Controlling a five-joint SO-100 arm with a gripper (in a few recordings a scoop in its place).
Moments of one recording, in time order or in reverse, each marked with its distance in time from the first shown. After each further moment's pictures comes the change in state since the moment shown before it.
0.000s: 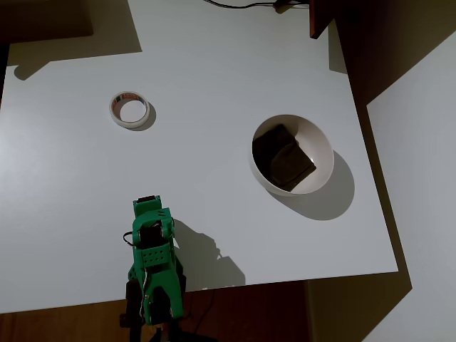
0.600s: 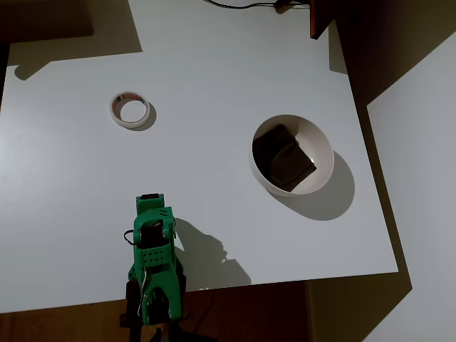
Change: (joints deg) arm 2.2 -3.9 -4.7 -1.4 4.3
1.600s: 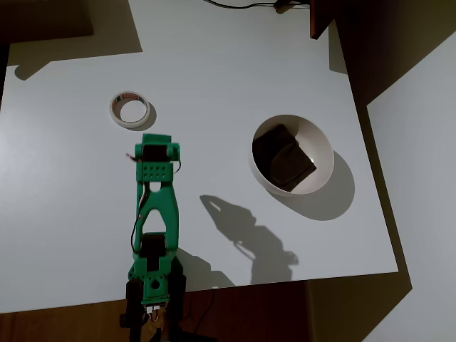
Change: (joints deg) arm 7.2 -77.6 -66.6 3.9 1.7
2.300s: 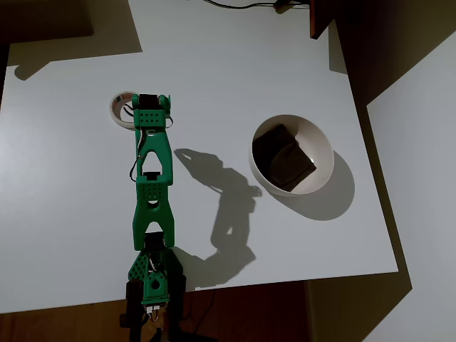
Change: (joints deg) arm -4.8 -62.1 -67.5 11.8 -3.4
